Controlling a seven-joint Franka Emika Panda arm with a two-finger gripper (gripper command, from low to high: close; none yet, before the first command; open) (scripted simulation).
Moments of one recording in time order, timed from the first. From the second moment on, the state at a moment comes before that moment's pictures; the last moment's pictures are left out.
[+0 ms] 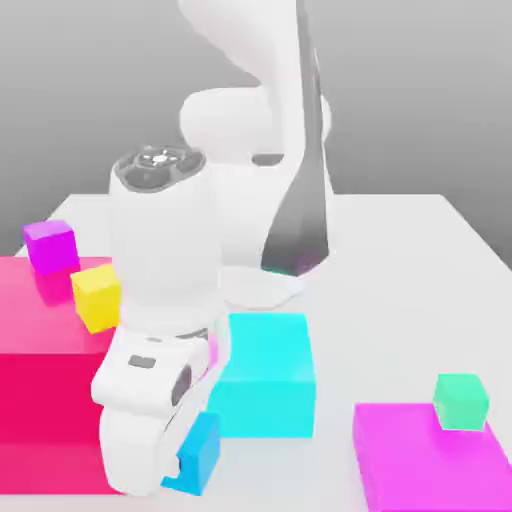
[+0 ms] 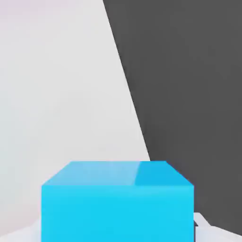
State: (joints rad) arm 0.10 0.13 -0.25 -2.33 0.04 2.50 -0.65
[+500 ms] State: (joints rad) arm -0.06 -0.36 -0.29 -2.34 -0.13 2.02 -0.37
